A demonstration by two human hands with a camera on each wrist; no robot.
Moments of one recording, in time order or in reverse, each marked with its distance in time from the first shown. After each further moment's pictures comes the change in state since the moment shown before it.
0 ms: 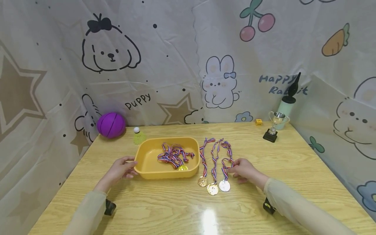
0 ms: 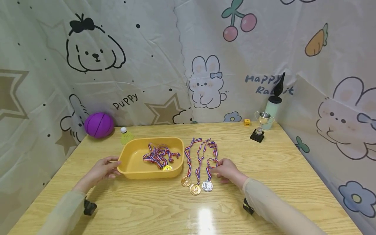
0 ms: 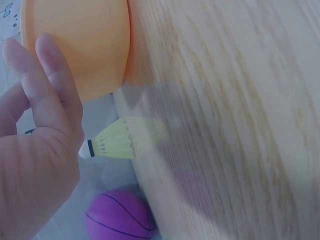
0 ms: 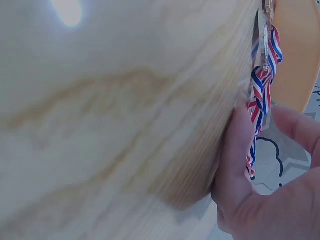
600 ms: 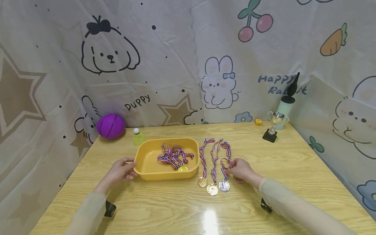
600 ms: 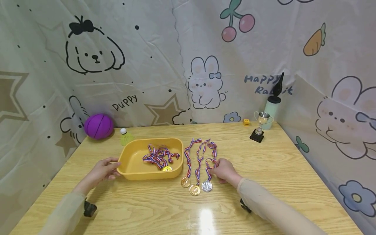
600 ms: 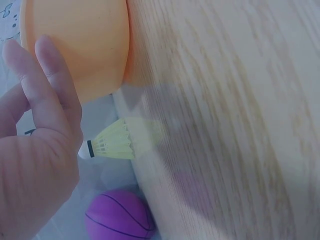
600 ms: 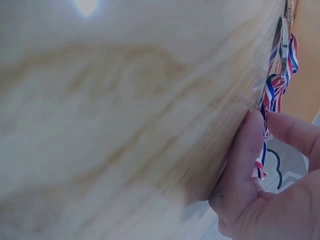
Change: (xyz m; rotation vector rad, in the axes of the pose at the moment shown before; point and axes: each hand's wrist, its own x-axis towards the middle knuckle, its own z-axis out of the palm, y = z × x) left_hand 0.002 -0.001 0.000 0.007 0.016 -0.004; right_hand 0.002 -0.005 0.008 -0.138 0.042 -0.071
